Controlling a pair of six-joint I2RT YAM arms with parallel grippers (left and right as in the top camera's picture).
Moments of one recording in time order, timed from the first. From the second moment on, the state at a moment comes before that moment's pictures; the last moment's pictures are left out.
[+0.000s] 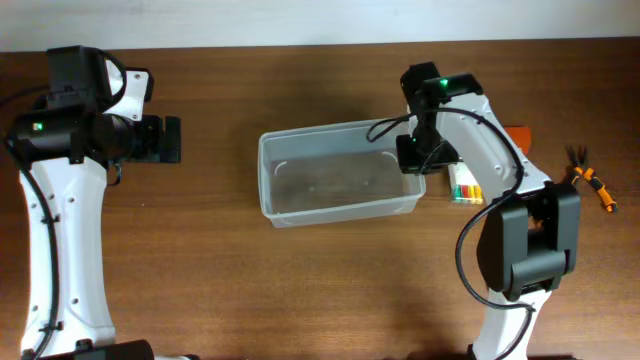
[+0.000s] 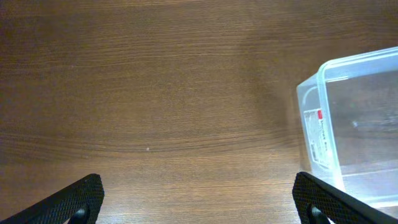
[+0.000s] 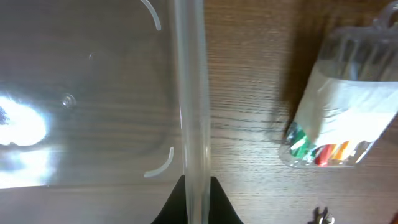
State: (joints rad) left arm 0.13 1.58 1.73 -1.21 0.05 0.19; right arm 0.21 2.06 1.74 -1.27 0.05 0.17
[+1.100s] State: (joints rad) left arm 0.13 1.58 1.73 -1.21 0.05 0.18; right arm 0.23 2.06 1.73 -1.23 0.02 0.28
